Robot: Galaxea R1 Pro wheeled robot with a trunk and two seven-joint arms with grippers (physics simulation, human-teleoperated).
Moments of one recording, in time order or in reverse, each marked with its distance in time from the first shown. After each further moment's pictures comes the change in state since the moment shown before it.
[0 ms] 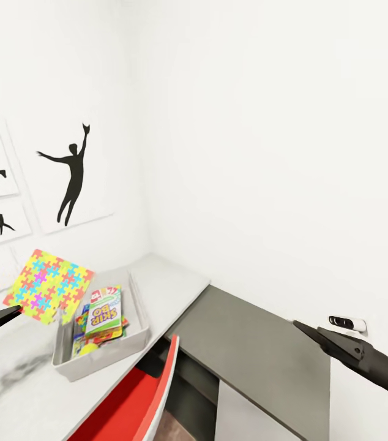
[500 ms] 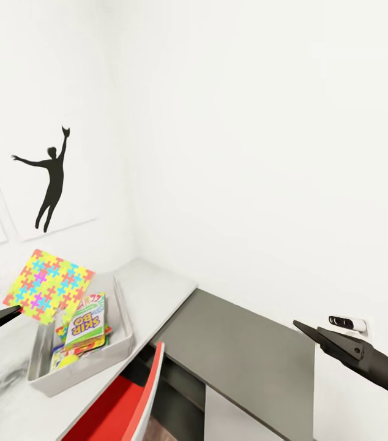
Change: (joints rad) left arm 0.000 0.000 0.000 0.000 0.000 0.000 0.000; right arm 0.000 0.000 0.000 0.000 0.000 0.001 -0.001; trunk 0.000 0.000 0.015
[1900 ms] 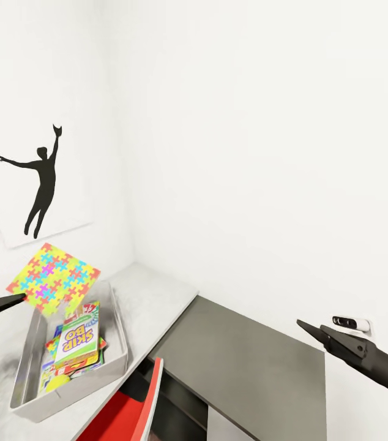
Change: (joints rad) left arm -0.142 0.021 -0.008 0.010 -0.212 0.012 0.070; right arm 0.000 -0.002 -0.019 0.023 -0.004 0.009 0.001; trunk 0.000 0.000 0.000
